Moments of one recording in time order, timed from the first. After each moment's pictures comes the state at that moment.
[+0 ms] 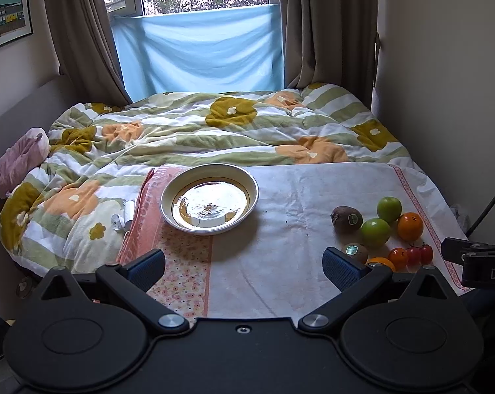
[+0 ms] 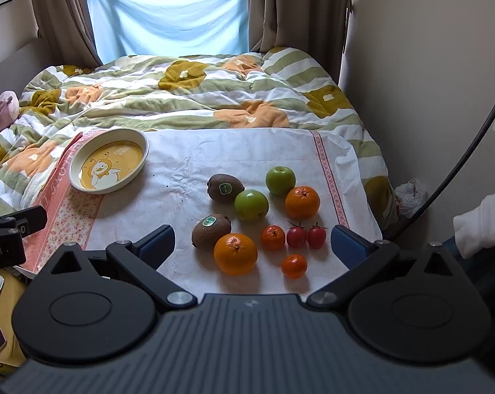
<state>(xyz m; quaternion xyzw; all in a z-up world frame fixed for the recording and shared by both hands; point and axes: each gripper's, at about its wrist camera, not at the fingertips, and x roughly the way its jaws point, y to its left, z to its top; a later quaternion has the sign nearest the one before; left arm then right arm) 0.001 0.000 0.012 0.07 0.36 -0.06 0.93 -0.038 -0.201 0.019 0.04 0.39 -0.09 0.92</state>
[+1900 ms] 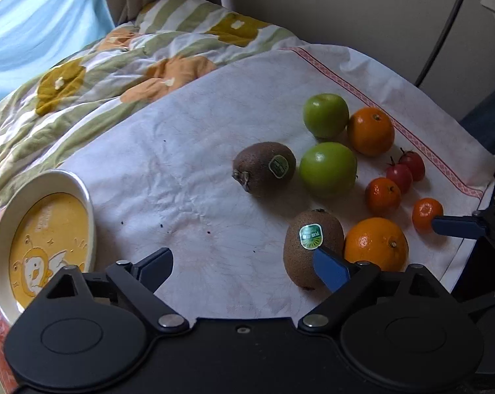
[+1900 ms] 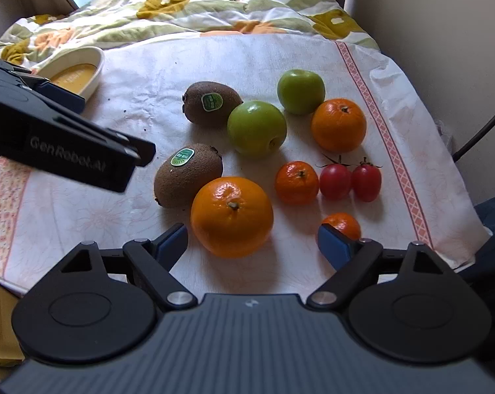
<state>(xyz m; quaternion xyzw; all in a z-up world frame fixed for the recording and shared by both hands) 0.166 -0.111 -0.132 0.23 0.46 -0.33 0.79 0.052 -0.203 -0.142 0.05 0.49 -0.10 0.86</state>
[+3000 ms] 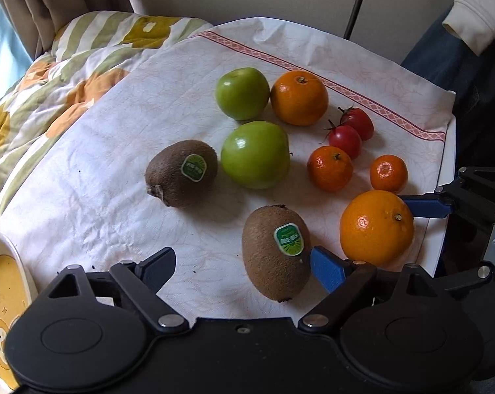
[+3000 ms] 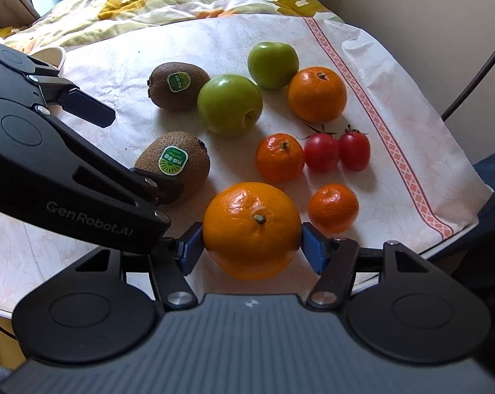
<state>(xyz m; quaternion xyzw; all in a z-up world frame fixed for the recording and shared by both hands) 0.158 -0.146 -0.157 0.30 0.44 -0.44 0.73 0.044 -0.205 -0.158 0.08 0.50 -0.17 0.85</state>
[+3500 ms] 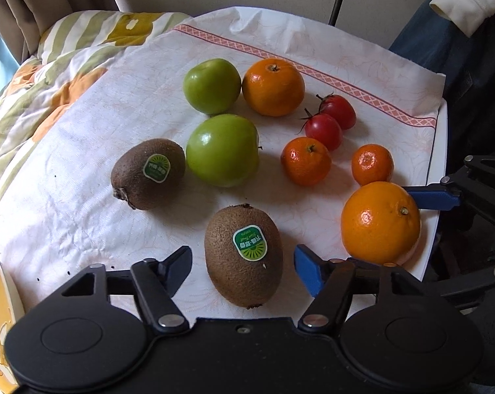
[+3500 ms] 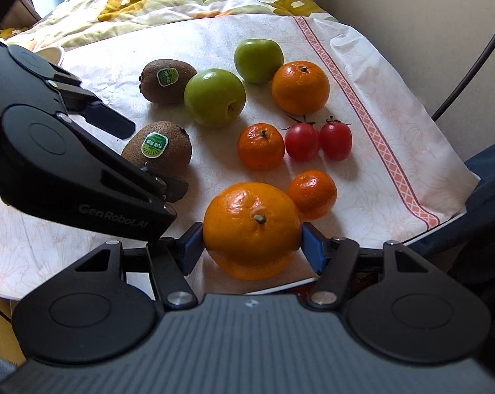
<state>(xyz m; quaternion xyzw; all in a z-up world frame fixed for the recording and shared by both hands) 0.145 -0.163 -0.169 0.31 0.45 -0.44 0.71 0.025 -0.215 -0.157 0.08 0.49 -0.16 0.85</state>
